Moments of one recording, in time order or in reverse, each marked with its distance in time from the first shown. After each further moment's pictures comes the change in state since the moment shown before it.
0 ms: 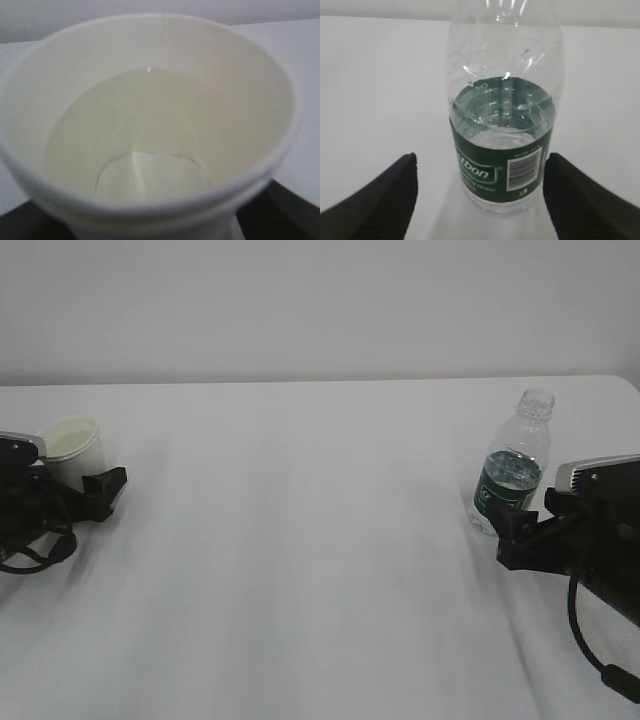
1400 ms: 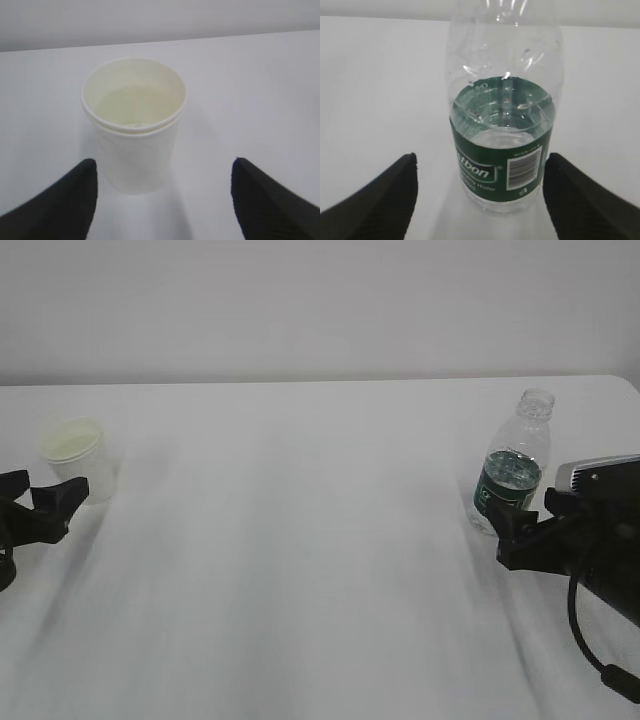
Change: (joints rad) left arm 0.000 -0.354 0.387 -0.025 0.001 0.000; right arm 0.000 0.000 0.000 0.000 0.000 0.001
